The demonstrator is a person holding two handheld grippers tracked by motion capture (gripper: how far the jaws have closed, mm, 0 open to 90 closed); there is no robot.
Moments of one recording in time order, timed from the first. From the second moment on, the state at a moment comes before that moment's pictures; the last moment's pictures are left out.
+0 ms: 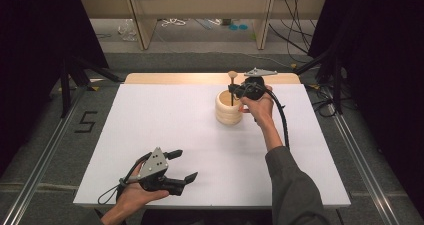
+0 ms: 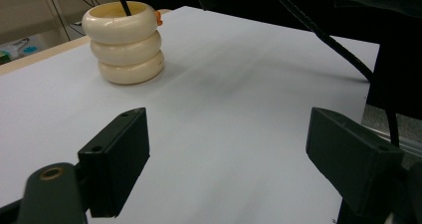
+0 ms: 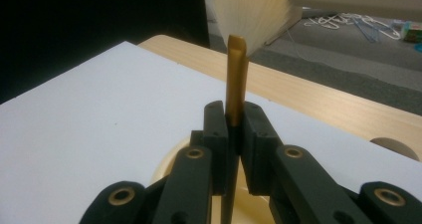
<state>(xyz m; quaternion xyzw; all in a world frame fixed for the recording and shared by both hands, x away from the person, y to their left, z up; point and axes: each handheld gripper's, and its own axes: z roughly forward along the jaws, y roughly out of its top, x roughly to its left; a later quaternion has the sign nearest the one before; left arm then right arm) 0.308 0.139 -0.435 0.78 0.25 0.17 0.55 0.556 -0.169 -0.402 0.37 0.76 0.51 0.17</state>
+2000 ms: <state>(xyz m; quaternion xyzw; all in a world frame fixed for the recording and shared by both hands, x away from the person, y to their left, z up) 0.309 0.142 -0.431 0.77 0.26 0.18 0.55 0.429 -0.197 -0.380 0.35 0.75 0.53 0.20</state>
